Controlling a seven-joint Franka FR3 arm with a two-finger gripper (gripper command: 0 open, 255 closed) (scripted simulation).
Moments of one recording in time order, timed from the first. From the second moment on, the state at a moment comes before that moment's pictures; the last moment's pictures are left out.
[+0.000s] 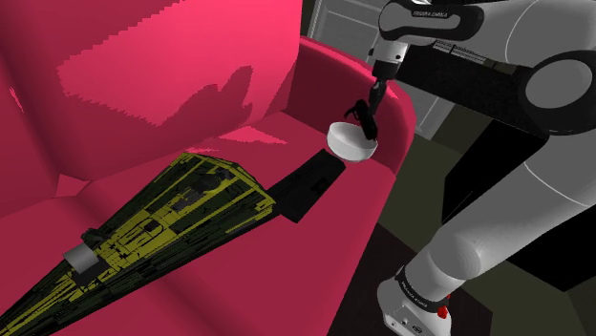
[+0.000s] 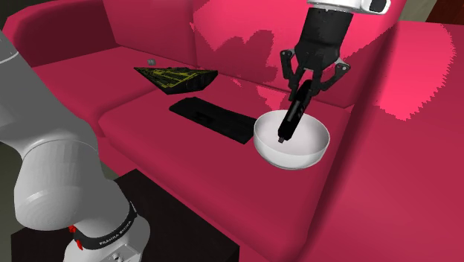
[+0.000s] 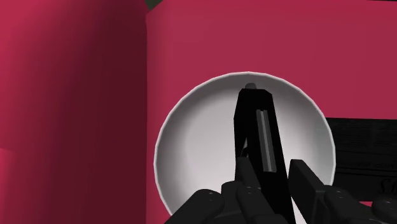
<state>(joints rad) -0.21 -0.10 -0.24 -1.81 -0.07 1.55 -0.64</state>
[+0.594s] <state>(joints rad) -0.21 -0.09 -0.24 -1.90 -0.07 1.65 -0.63</state>
